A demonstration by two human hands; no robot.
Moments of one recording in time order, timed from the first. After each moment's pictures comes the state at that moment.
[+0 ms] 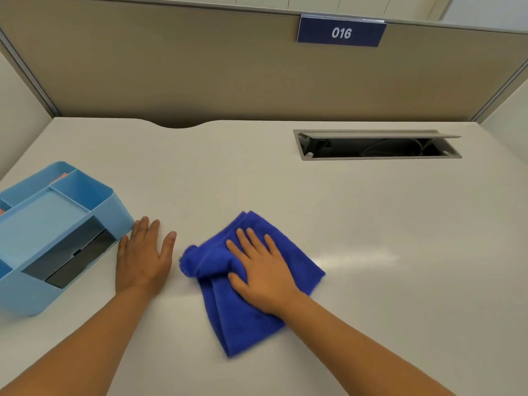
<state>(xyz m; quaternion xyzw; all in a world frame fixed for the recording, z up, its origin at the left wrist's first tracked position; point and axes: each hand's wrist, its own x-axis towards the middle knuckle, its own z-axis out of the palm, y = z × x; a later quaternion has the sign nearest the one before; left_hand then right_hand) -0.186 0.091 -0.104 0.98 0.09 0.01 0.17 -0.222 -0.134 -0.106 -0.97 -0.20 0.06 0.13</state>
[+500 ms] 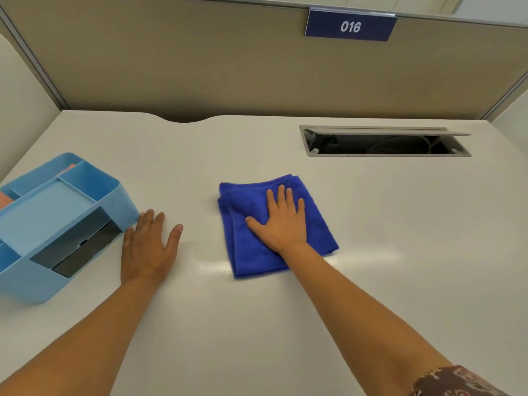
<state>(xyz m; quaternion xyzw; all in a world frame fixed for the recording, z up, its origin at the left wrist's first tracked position) -0.184 0.092 -0.107 0.98 0.10 0.02 0.17 -0.146 -0.152 -0.098 -0.99 0.01 0.05 0.09</state>
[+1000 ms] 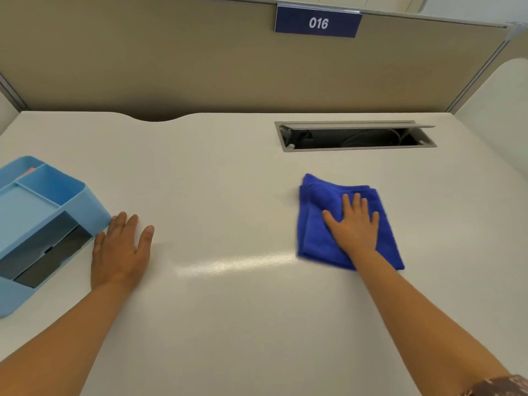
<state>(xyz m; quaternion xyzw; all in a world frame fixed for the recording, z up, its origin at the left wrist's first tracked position) -0.185 0.094 -0.108 0.98 0.09 0.01 0.17 -0.186 -0.312 -0.097 -0.97 0.22 0.02 0.09</state>
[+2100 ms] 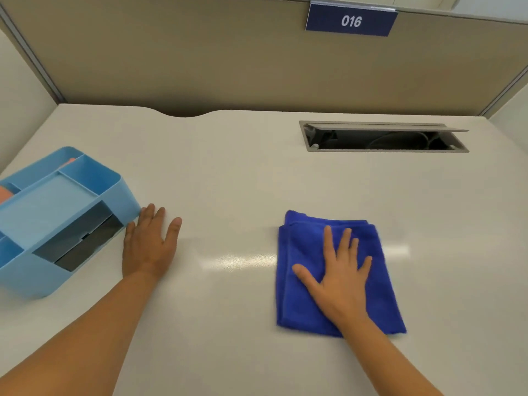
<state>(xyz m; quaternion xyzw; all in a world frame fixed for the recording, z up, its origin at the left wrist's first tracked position) -0.182 0.100 -0.113 0.98 0.09 0.01 0.18 -0.276 -0.211 -0.094 -0.98 0.12 0.02 0.15</state>
